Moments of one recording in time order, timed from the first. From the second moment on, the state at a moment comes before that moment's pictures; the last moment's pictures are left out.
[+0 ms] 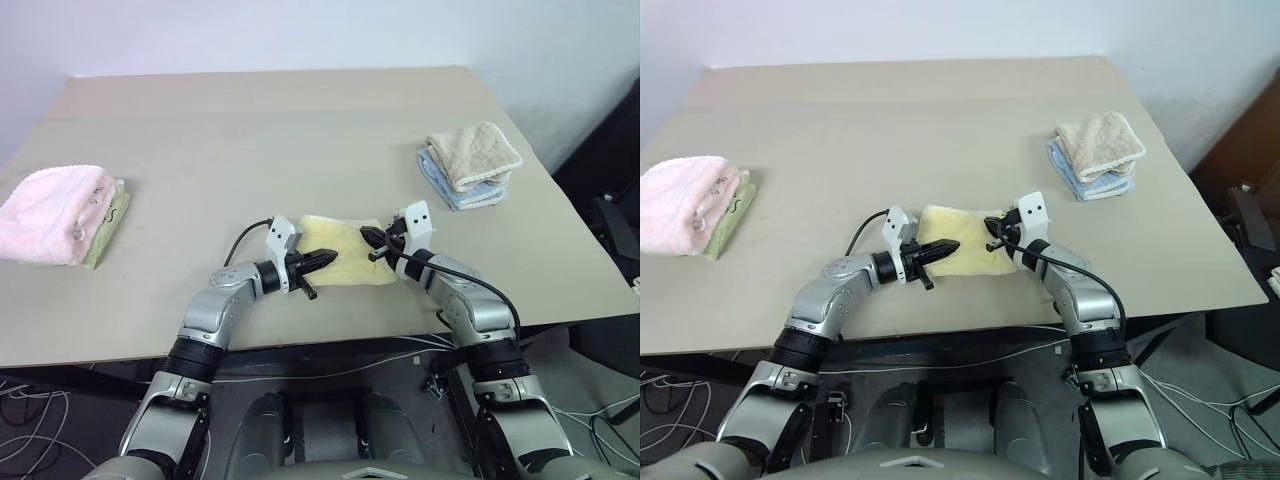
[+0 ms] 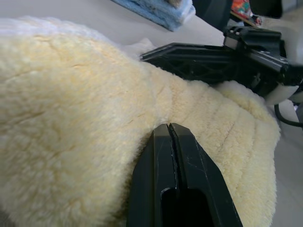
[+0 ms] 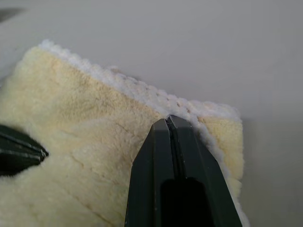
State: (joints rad) left arm -0.45 0.24 -0.13 0.21 -0.38 0.42 -0.78; right arm -0.44 -0.27 0.03 0.17 0.30 0.43 0.50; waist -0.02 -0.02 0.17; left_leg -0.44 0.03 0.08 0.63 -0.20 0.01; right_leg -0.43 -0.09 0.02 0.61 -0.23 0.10
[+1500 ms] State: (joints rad) left arm -0.24 0.39 0.05 -0.10 -0.45 0.47 -0.69; right arm -0.75 -0.49 -0.07 0.44 0.67 1.31 0.84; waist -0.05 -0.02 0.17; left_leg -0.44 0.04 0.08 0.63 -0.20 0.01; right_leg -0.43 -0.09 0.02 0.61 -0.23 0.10
